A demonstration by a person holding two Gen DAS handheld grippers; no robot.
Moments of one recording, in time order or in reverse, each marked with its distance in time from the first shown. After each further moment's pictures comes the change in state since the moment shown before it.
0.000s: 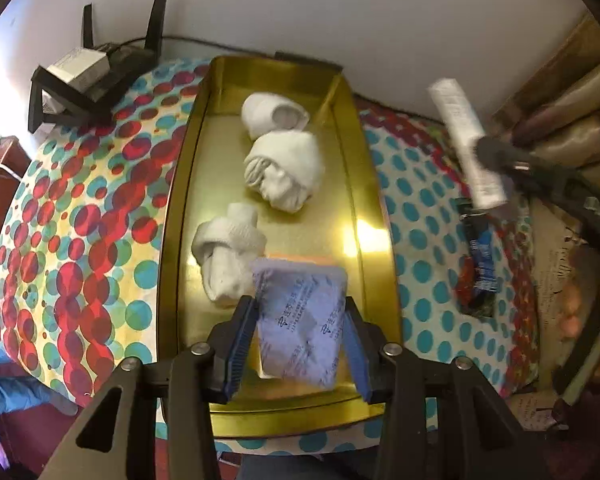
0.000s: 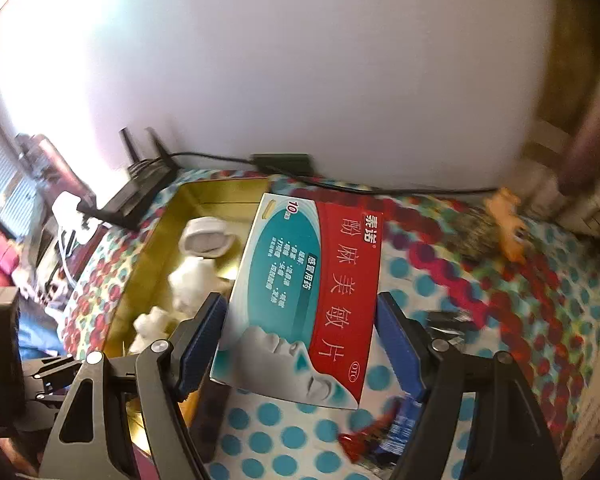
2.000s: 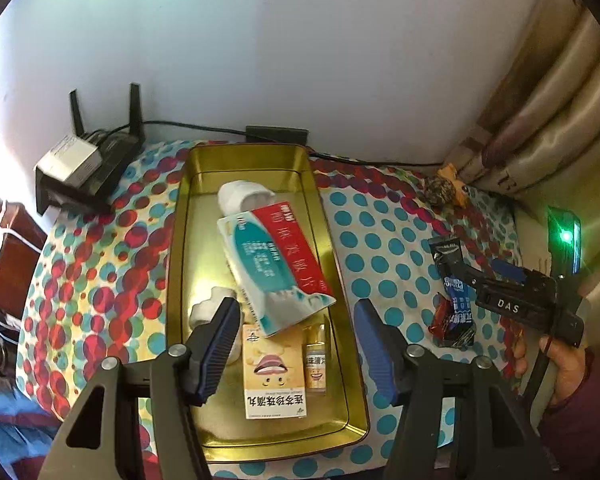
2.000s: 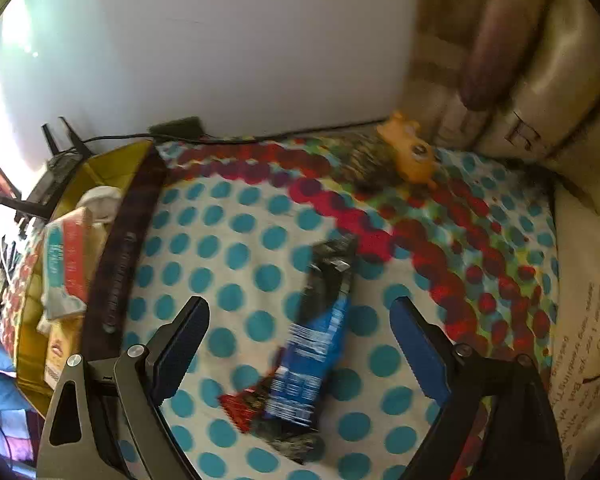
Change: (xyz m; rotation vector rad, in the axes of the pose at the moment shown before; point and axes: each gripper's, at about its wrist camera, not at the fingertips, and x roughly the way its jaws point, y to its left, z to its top) left arm -0.034 -0.043 0.029 0.132 -0.157 0.057; right arm 0.005 -0.079 -0.054 0.142 0.043 -0.253
